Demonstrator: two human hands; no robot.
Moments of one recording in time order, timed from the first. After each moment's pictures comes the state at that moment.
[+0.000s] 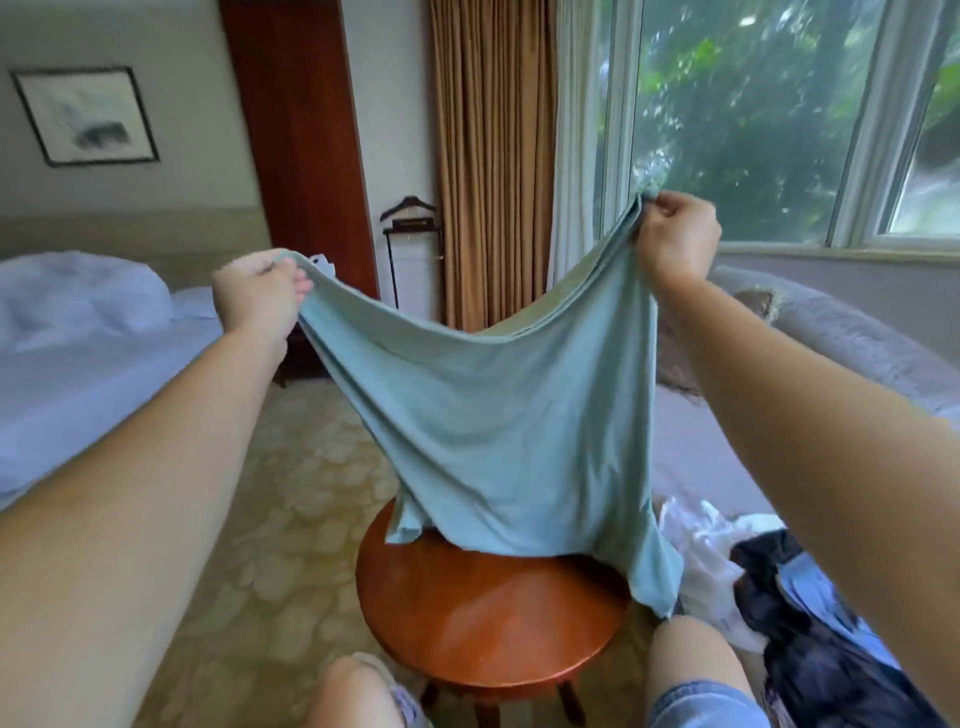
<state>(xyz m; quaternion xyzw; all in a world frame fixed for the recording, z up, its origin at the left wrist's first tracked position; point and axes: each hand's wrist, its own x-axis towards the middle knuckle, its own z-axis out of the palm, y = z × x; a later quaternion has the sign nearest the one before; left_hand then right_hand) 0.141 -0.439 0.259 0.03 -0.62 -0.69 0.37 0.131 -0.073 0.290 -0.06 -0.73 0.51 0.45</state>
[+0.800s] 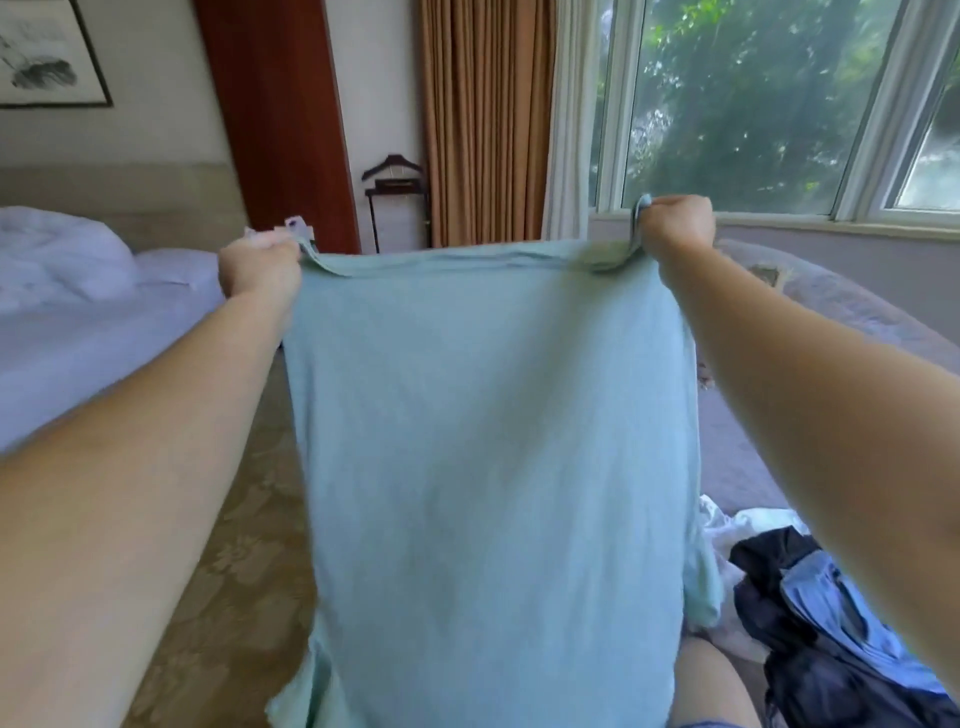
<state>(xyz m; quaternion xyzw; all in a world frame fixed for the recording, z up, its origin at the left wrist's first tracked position) 0.003 -0.462 0.246 0.12 -0.67 -0.65 0.32 0.028 -0.055 0.287 -0.13 -0.79 0.51 0.33</state>
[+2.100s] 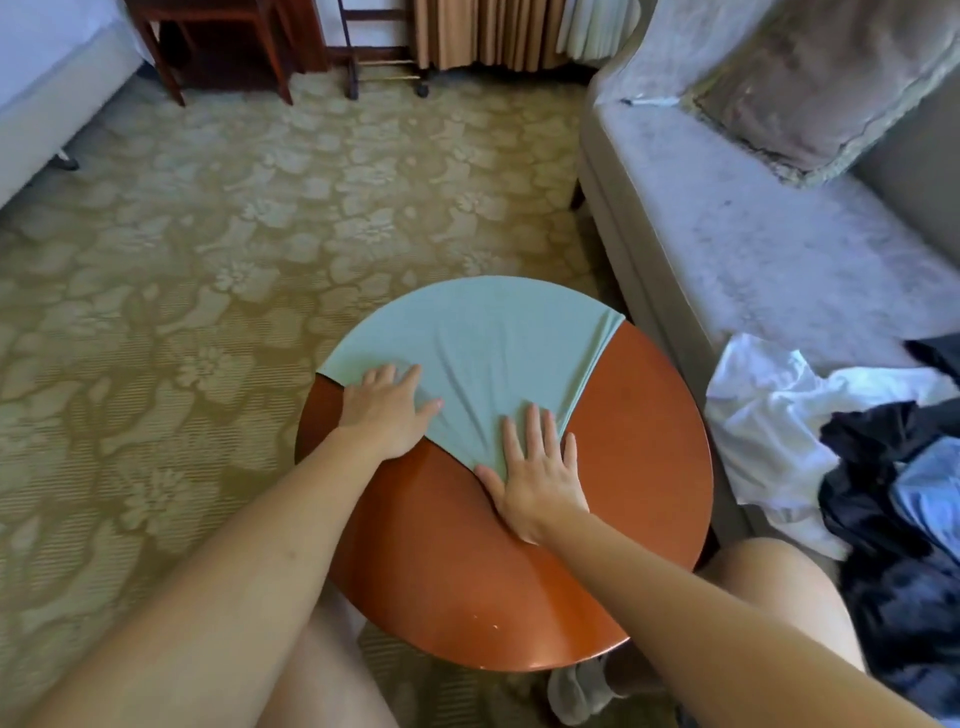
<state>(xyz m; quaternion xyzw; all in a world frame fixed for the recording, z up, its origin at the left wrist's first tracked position) -0.041 -0.394 -0.134 -0.02 -0.98 -0.03 -0.18 0.037 -0.200 -0.177 0.05 -0.98 0.07 -0.16</state>
